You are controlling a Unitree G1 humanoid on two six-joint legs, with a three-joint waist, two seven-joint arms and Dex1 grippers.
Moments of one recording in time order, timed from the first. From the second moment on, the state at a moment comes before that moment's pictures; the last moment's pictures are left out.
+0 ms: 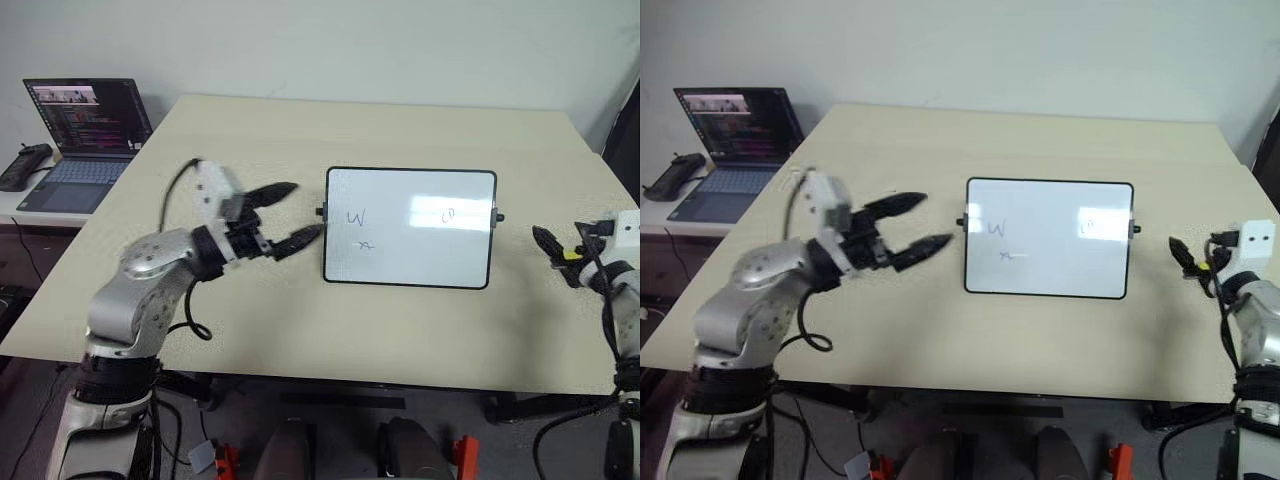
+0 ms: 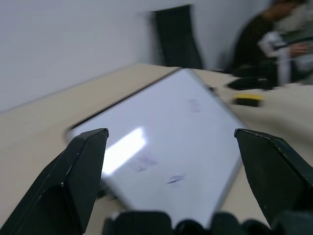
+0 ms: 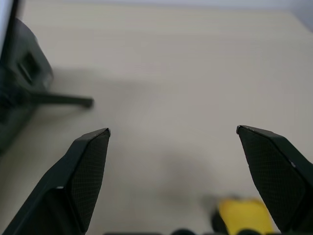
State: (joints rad) left arm -0.55 0.60 -0.01 -0.26 -0.66 0.50 -0.85; right arm -0.42 -0.75 -0.39 0.55 0.37 0.25 0.60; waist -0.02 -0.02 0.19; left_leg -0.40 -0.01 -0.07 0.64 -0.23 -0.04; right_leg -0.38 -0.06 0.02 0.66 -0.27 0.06
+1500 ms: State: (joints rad) left arm -0.56 0.41 -0.25 -0.31 -0.57 0.61 -0.86; right arm -0.60 -0.83 -0.37 1.07 0.27 0.10 0.81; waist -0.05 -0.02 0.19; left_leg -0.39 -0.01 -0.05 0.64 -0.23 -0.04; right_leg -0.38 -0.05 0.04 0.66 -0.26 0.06
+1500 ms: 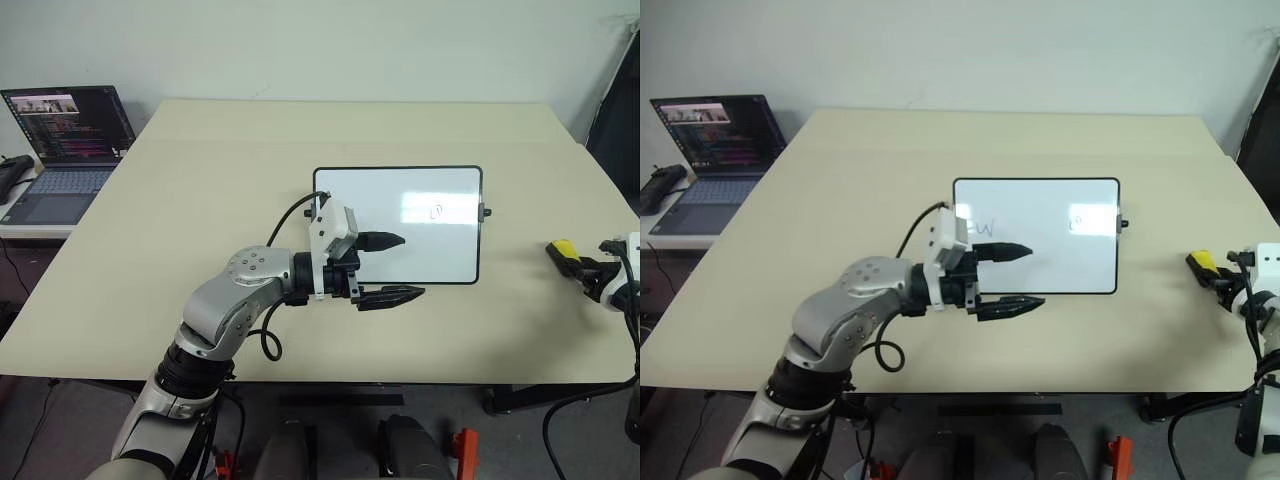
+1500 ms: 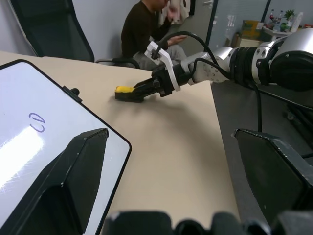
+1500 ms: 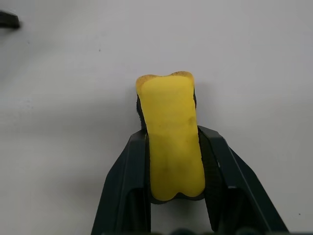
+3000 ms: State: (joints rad) left arm -0.23 0.76 0.16 -0.35 -0.51 0.52 -0.86; right arm -1.08 -0.35 0.26 0.94 -0.14 -0.35 0.79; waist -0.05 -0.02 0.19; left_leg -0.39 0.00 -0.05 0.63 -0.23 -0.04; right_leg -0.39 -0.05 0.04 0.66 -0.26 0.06
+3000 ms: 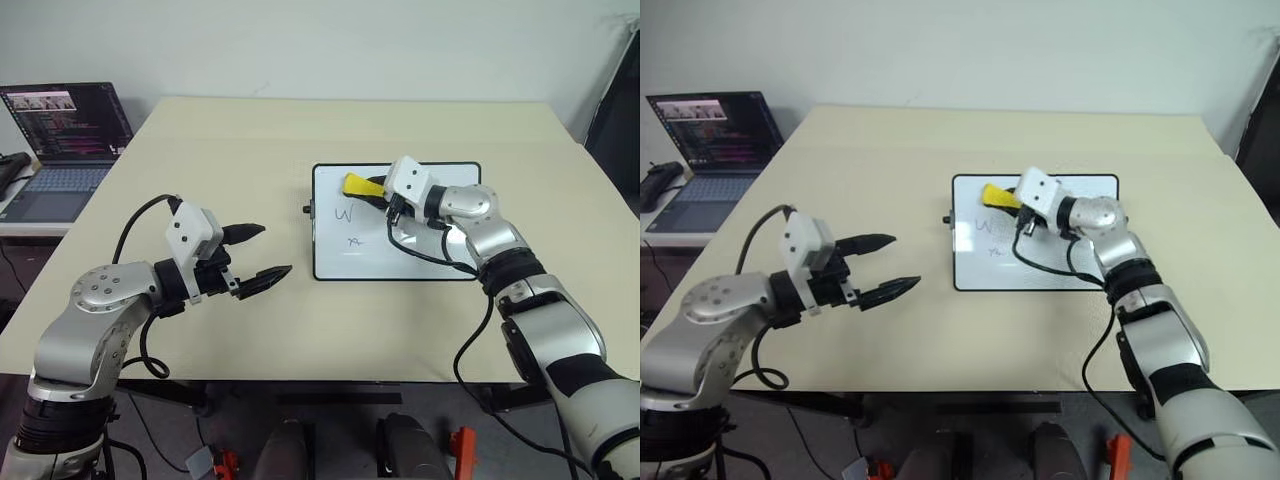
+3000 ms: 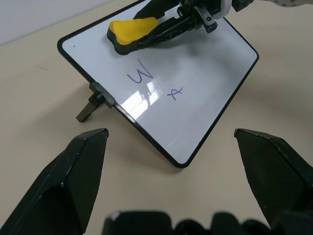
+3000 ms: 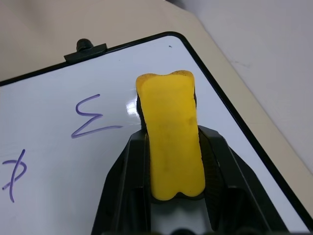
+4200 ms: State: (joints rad) left arm -0.24 0.74 0.12 -0.31 -0.48 0.49 -0.86; right arm -1.03 -0.34 0.25 0.83 -0.12 -0.24 0.86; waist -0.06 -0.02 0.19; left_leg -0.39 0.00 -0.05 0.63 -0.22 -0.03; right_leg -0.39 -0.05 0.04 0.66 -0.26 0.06
